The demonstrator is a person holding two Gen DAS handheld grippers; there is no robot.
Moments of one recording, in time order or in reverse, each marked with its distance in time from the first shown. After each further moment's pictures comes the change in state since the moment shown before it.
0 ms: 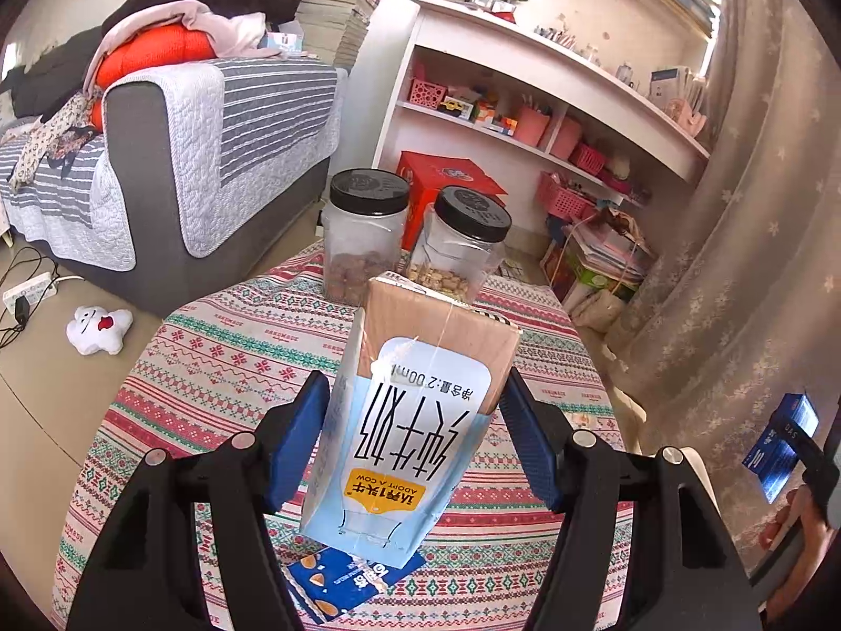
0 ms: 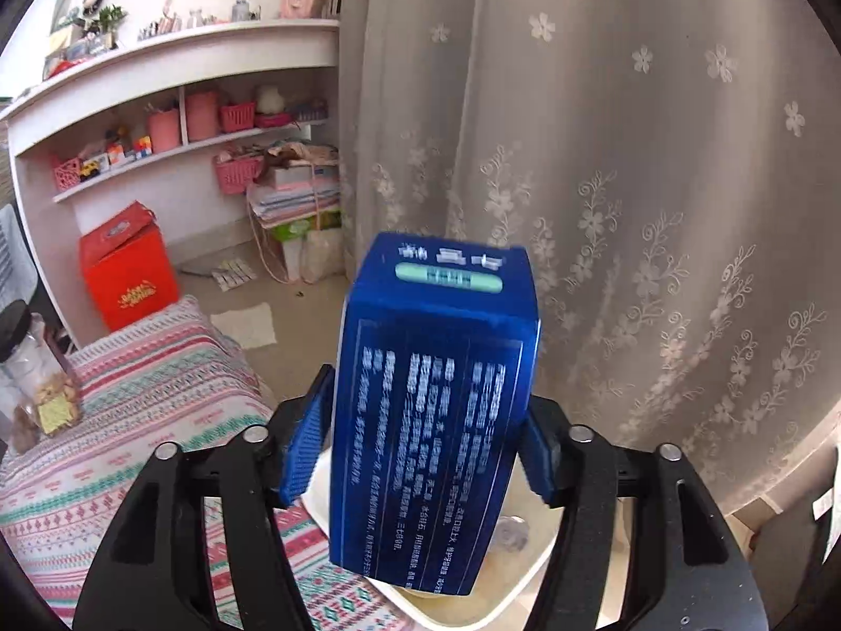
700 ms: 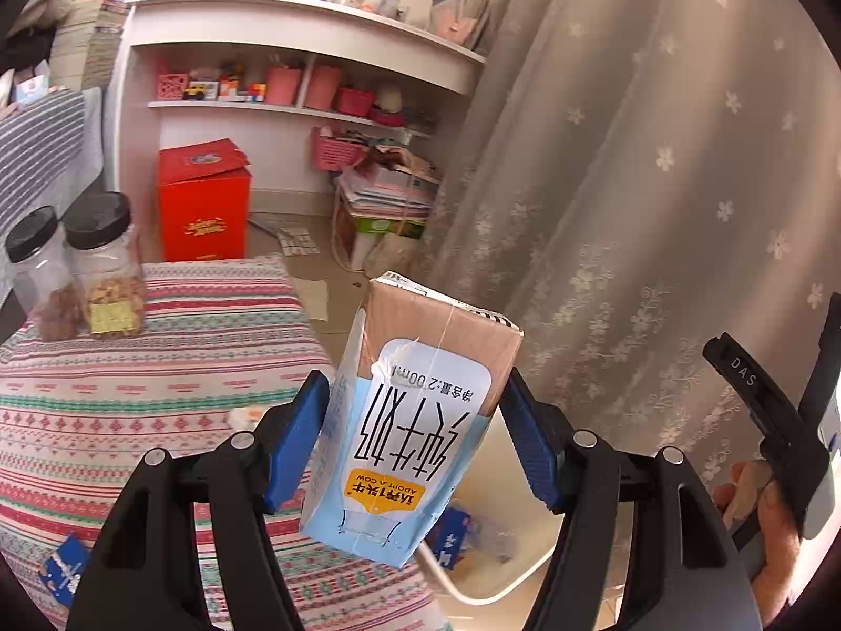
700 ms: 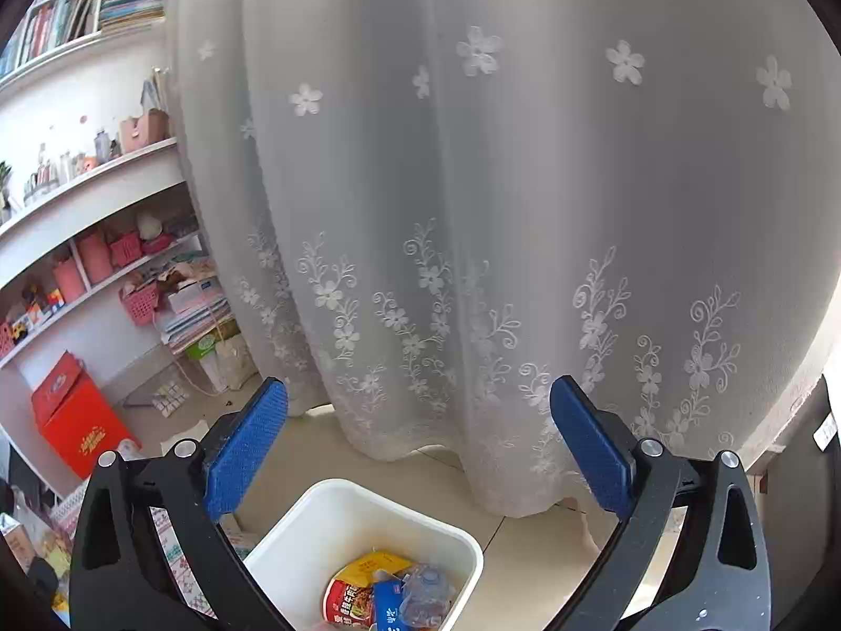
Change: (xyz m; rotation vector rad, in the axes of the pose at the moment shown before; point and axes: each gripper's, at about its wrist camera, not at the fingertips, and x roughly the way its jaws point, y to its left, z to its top) left arm 0.031 -0.276 -0.029 0.262 0.101 -0.426; right arm -0.013 -0.149 0.034 0.353 -0.140 -0.145
